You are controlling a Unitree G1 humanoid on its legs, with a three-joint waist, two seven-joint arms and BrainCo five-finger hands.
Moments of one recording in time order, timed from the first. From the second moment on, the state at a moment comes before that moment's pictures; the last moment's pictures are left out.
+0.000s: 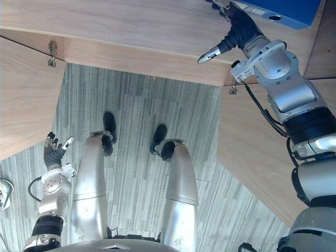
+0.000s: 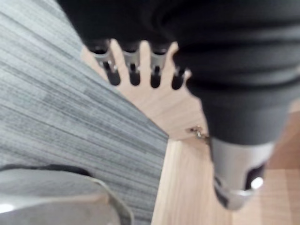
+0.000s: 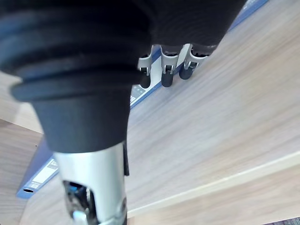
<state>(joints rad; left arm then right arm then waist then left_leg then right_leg) -0.08 0.08 0.23 0.35 -0.21 -0.19 0.26 -1.05 -1.12 0.58 0.32 0.42 -0.15 0.09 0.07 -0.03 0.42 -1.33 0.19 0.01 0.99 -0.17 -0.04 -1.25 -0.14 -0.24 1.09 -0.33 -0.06</state>
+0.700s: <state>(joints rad) -0.09 0.08 0.28 0.36 -0.17 -0.18 0.31 -0.59 -0.71 -0.15 0.05 0.03 -0.15 -0.26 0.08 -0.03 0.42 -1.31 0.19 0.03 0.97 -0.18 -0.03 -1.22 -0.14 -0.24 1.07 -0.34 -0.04</state>
